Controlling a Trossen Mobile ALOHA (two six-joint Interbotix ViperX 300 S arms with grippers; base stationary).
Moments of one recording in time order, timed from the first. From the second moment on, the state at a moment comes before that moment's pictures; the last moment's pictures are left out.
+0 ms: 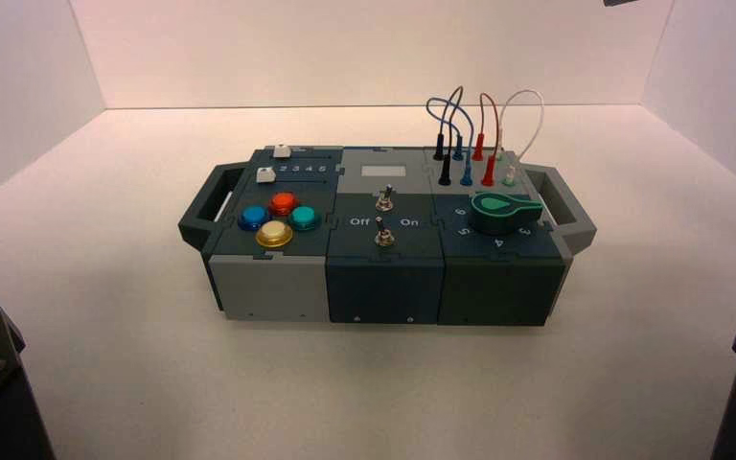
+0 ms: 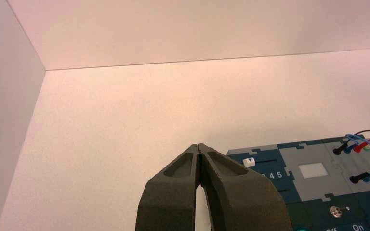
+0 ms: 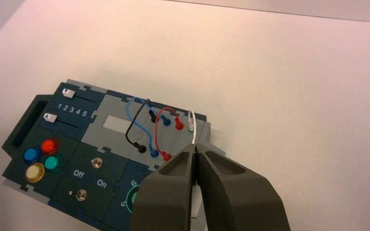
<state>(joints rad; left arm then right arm) -0.19 -0.98 1.08 -0.04 0.43 -0.02 0.33 -0.84 1.03 0.10 0.54 0.03</state>
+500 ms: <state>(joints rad) -0.19 -0.96 1.08 -0.04 0.49 -0.02 0.33 -0.84 1.03 0.10 0.56 0.03</state>
